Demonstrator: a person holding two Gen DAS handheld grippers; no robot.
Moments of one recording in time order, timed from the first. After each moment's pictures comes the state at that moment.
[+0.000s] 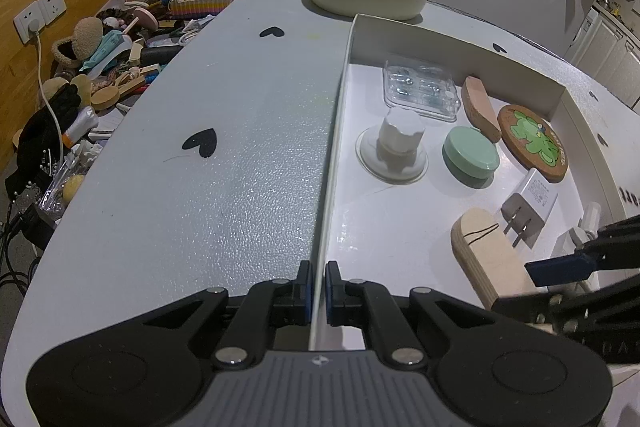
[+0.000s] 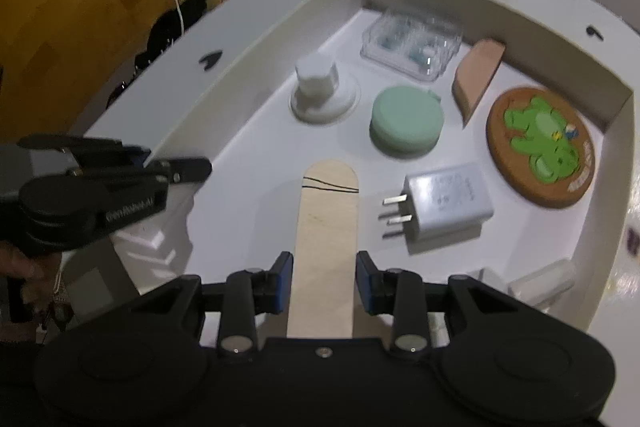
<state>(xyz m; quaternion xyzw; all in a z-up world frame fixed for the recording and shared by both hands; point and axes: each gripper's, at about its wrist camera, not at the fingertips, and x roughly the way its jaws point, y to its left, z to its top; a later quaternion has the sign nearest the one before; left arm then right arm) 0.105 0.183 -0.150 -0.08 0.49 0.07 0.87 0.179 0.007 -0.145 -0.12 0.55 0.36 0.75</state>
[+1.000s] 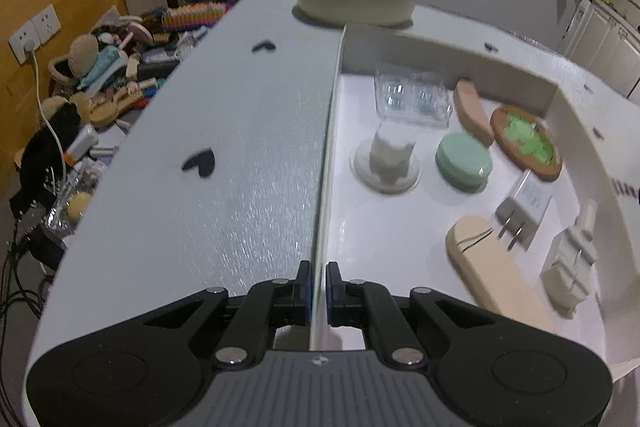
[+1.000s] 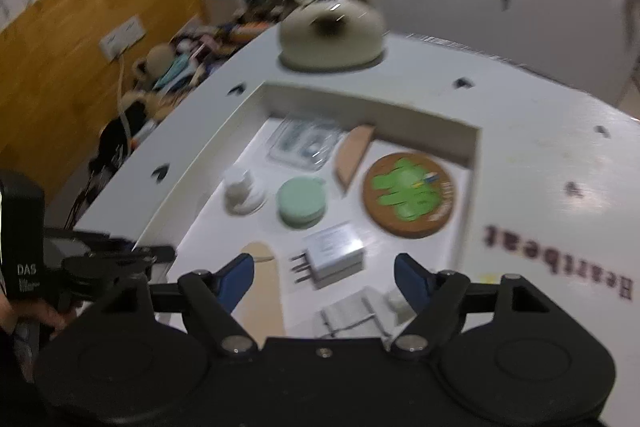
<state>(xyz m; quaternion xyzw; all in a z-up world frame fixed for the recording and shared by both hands) 0.106 0.179 -0.133 -0.05 0.48 0.07 0.87 0.164 -0.067 -0.061 -0.04 0.45 0.24 0.86</state>
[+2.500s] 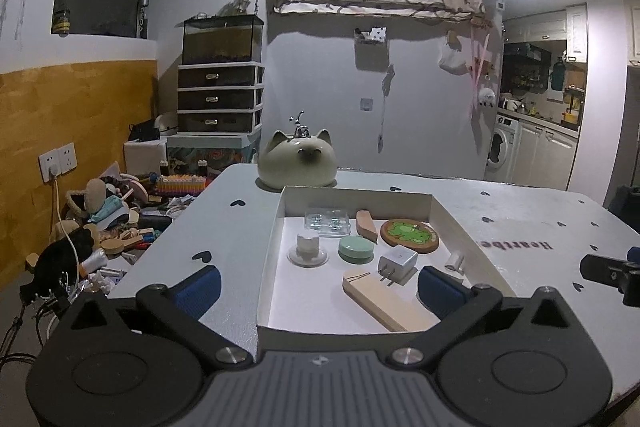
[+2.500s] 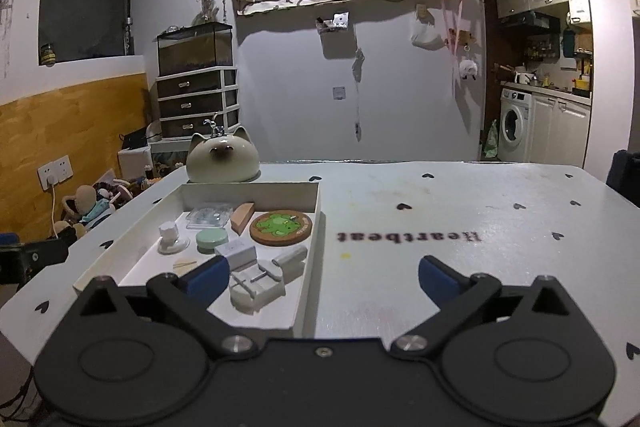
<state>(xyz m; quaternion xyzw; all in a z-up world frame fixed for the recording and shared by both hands) -0.081 0.118 -0.087 -0.02 0.20 0.02 0.98 -0.050 -0.160 -0.090 0.02 0.19 0.08 0.98</state>
